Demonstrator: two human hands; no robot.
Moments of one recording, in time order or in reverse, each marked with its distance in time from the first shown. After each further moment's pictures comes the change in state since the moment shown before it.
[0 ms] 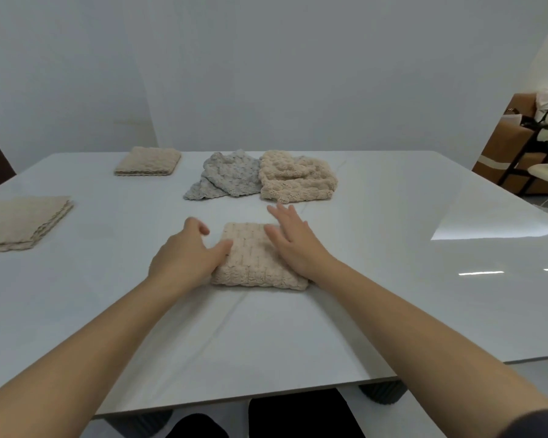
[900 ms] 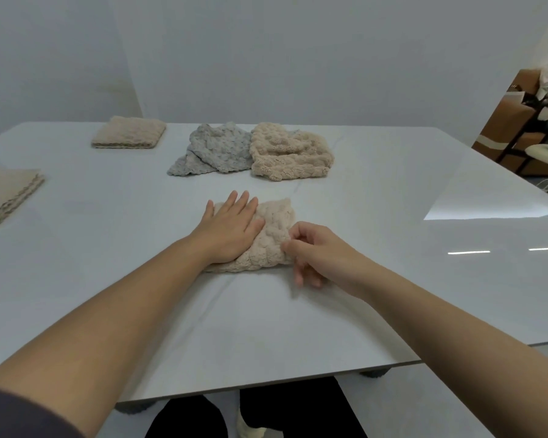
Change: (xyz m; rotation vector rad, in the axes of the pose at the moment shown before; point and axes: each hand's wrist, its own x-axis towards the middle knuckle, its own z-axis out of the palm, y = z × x) left_hand 0.042 0.027 0.062 0.435 -0.360 0.411; right_hand -0.063 -0.014 -0.036 0.497 -0.207 0.315
